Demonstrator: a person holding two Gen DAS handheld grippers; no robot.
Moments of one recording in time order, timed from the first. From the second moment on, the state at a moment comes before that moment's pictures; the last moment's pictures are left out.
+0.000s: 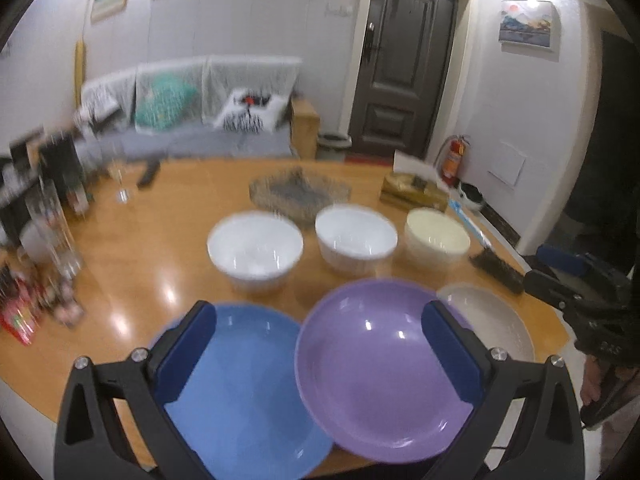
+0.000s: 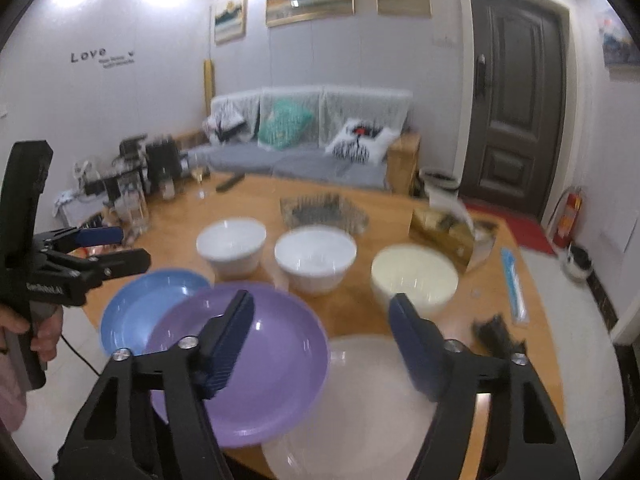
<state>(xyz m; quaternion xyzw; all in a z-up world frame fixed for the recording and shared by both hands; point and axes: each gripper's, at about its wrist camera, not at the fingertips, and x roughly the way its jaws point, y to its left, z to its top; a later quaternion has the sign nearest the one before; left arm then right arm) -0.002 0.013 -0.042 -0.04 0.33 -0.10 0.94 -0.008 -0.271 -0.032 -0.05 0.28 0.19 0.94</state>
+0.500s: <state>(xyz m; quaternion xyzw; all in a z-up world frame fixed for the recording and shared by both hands) 0.027 0.018 -0.134 -0.10 0.45 -0.10 0.88 0.016 -0.276 -0.112 -0.01 0.41 0.20 0.89</state>
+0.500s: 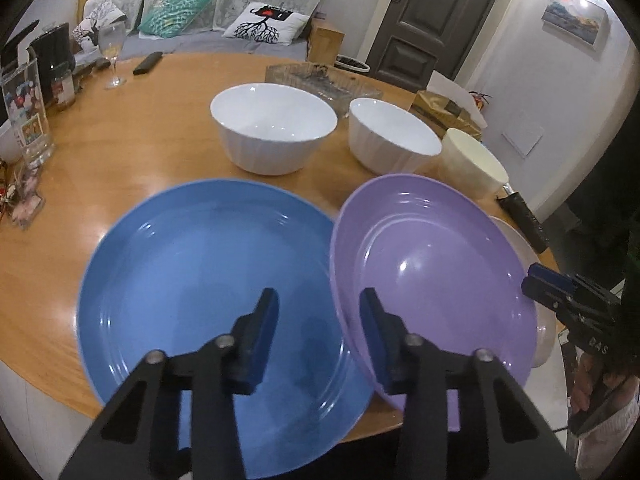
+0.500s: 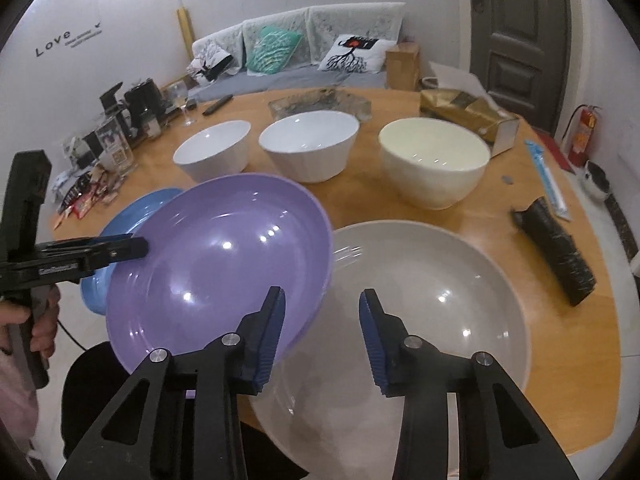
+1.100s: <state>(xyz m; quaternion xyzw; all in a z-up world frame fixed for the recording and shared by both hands) 0.031 -0.003 -0.125 -0.08 0.44 -0.11 0.89 0.017 -0.274 -0.115 -0.01 0.42 0.19 0.89</state>
